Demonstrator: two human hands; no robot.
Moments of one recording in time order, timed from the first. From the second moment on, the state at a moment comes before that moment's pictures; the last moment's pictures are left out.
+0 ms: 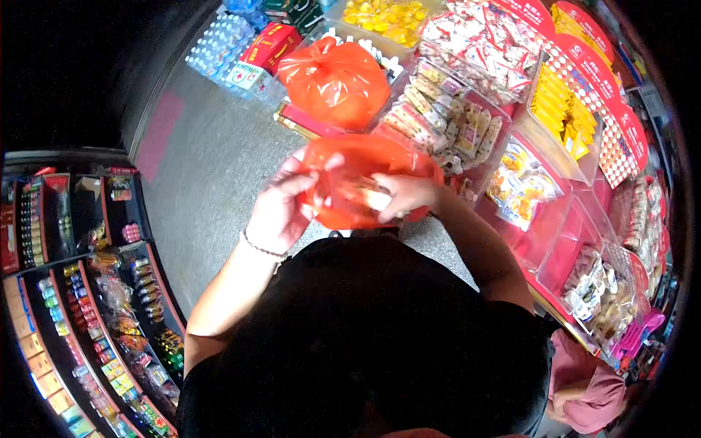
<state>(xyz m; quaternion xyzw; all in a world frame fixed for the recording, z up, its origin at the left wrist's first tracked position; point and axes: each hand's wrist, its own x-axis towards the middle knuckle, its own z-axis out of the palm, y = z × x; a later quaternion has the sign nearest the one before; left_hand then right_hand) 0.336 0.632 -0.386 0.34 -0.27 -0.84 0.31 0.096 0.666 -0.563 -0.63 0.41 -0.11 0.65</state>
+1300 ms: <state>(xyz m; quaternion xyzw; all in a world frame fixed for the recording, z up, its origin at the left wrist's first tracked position) 0.339 0.638 -0.368 0.34 -0.25 -0.87 0.26 -0.036 0.612 -0.519 -0.64 0.60 -0.29 0.38</state>
